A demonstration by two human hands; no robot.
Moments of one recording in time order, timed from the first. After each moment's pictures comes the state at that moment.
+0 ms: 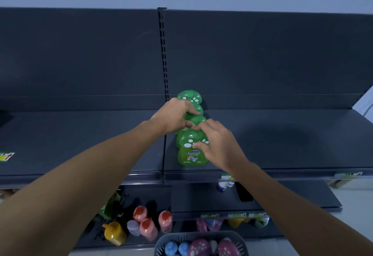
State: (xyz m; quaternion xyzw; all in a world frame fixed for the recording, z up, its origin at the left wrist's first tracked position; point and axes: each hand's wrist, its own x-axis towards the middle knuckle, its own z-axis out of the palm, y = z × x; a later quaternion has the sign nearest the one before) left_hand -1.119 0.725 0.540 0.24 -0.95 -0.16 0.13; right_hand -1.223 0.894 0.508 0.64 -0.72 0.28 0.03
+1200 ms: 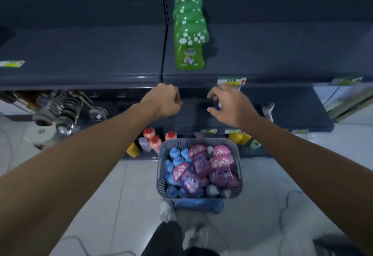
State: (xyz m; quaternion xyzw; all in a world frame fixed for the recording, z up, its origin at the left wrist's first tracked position) left_hand -1.009 0.903 0.434 0.42 -0.89 -0.19 -0.04; right_hand -1.197 1.036 0.412 0.63 -0.75 0.16 -0.08
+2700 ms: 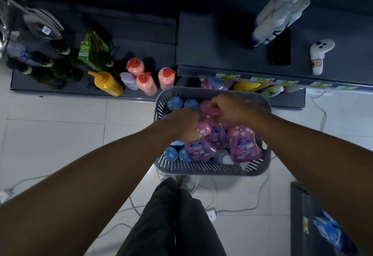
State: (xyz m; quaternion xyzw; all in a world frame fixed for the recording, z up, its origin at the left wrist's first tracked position) left_hand -0.988 0.937 0.135 0.25 -0.88 -0.33 -0.24; right_hand -1.163 0.990 0.145 0.60 -0.70 -0.13 -0.36
